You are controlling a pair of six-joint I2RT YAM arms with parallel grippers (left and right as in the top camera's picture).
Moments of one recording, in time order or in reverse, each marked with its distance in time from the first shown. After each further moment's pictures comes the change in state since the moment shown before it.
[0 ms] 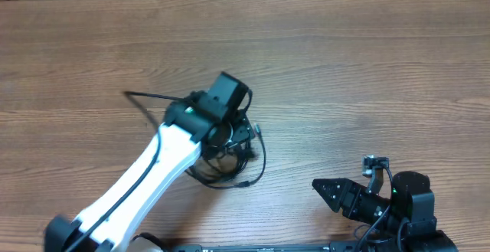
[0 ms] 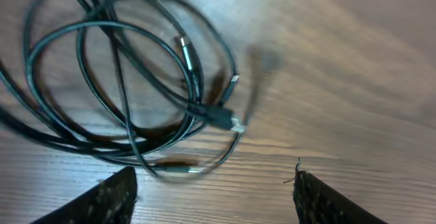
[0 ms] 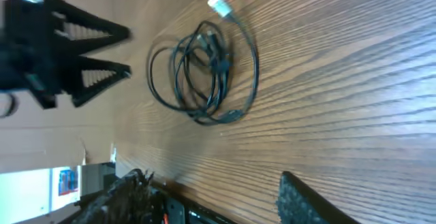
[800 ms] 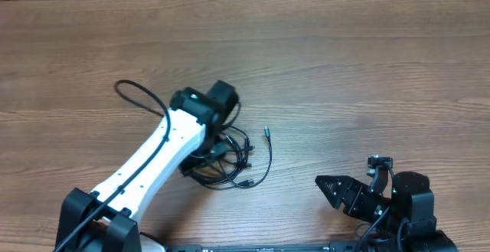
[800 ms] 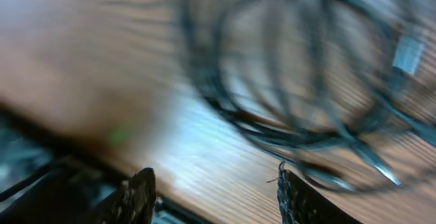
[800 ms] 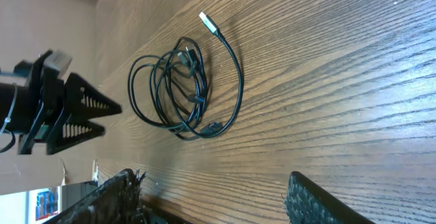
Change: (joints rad) left arm 0.093 0.079 0.000 -0.369 -0.175 -0.092; right arm 0.000 0.000 0.000 -0.011 0.082 0.000
